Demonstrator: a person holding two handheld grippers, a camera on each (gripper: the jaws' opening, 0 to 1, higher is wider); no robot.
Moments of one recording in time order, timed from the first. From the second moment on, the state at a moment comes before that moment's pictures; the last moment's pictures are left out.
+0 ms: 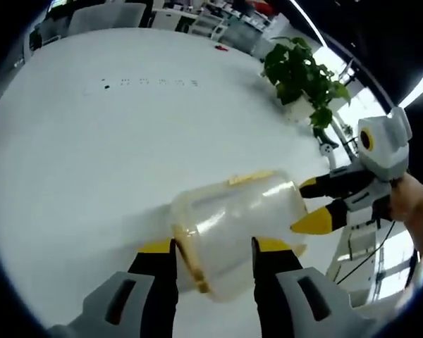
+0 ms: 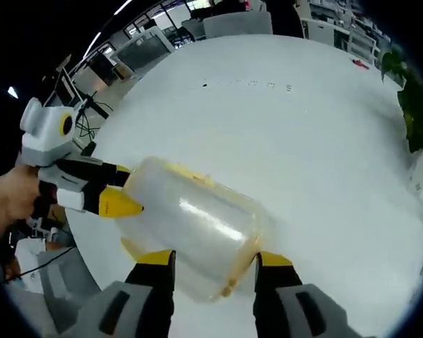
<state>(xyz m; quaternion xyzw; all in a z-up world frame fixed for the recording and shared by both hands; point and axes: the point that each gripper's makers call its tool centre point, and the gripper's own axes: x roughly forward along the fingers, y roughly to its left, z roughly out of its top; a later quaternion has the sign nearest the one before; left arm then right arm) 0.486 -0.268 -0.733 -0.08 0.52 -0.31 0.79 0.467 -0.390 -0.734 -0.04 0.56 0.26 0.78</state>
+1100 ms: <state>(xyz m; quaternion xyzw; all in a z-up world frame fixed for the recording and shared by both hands) 0.443 -0.321 -0.716 0.29 0.27 -0.60 0.70 0.496 -0.319 -0.720 -0.32 0.37 0.59 0.65</state>
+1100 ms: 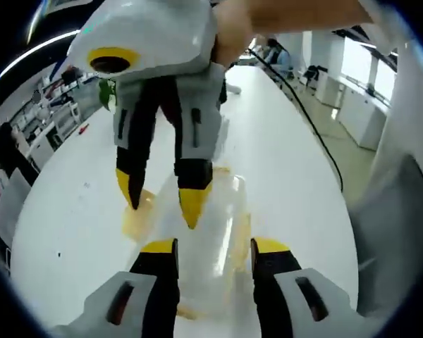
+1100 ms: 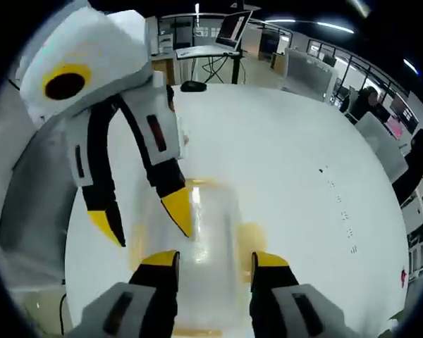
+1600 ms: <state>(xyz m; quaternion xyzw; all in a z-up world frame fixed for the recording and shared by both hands) 0.444 -0.337 -0.733 0.40 0.22 -0.60 0.66 0.489 -0.314 -0.732 -0.34 0.40 0.61 0.59</state>
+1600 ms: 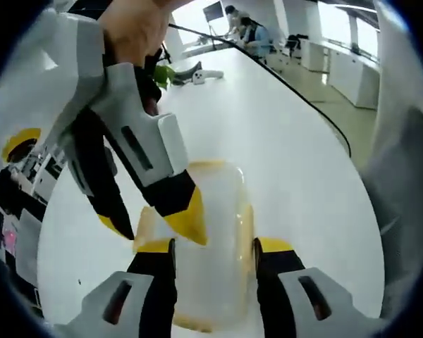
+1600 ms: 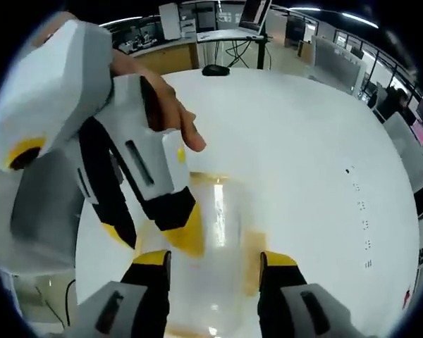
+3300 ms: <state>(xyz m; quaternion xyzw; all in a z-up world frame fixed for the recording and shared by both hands) 0.445 -0.339 -0.739 0.45 0.28 -0.57 0.63 0.477 -0.314 -0.746 -0.36 0.48 0.63 0.49</state>
